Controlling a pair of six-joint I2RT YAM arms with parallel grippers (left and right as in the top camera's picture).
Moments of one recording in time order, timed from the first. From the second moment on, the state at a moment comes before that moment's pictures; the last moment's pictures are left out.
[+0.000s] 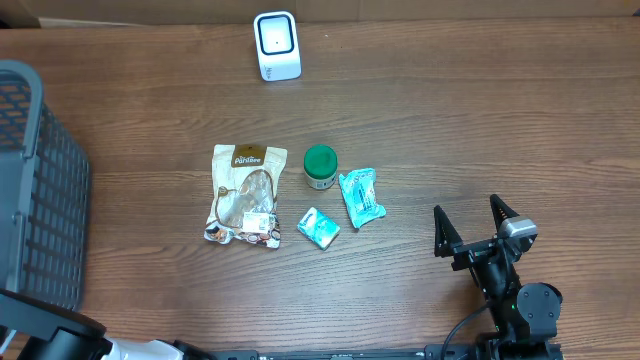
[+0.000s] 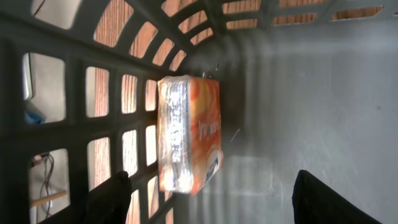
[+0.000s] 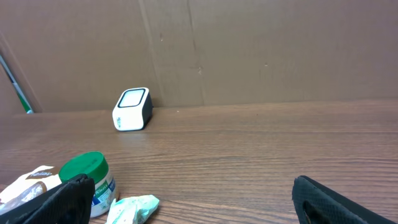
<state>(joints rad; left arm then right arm) 1.12 1.74 1.33 -0.88 -0.35 -0.45 0.05 0.01 0.02 -0.01 -0.20 0.15</state>
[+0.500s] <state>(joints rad) 1.12 1.80 1.27 -0.76 -0.35 -0.45 0.05 0.01 0.02 -0.01 -0.20 0.15</state>
